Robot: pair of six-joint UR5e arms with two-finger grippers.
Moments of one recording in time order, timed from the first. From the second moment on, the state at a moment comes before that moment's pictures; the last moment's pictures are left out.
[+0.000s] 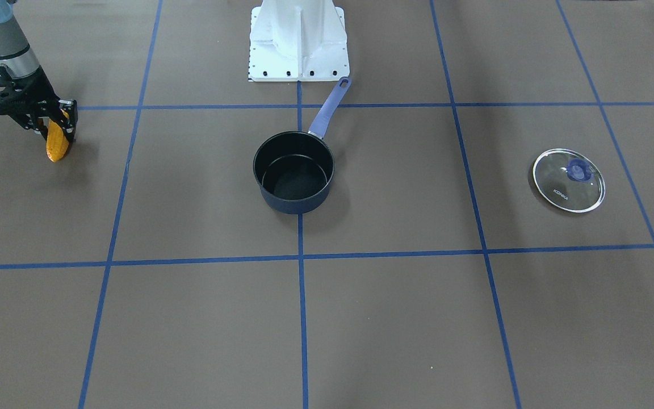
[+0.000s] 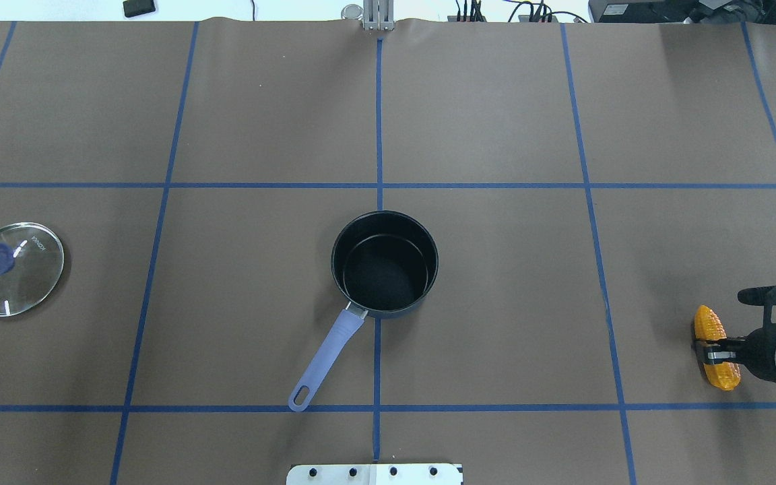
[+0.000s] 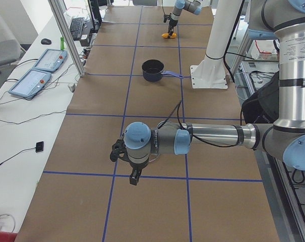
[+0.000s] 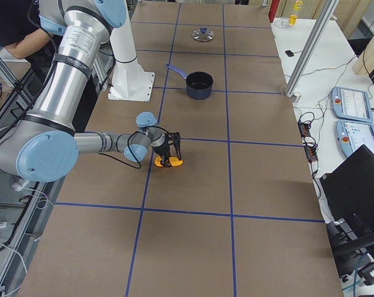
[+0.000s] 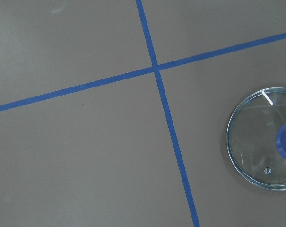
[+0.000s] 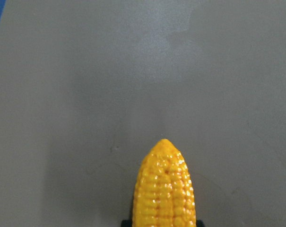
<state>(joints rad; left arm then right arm) -1.64 -1.46 -1.72 -1.55 -2.38 0.30 0.40 -2.03 1.91 -0.68 1.58 1.20</state>
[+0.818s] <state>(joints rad) -1.64 -1.45 -1.71 -1.55 -2.38 0.30 0.56 -1.83 1.96 -0.76 1.70 1.18</state>
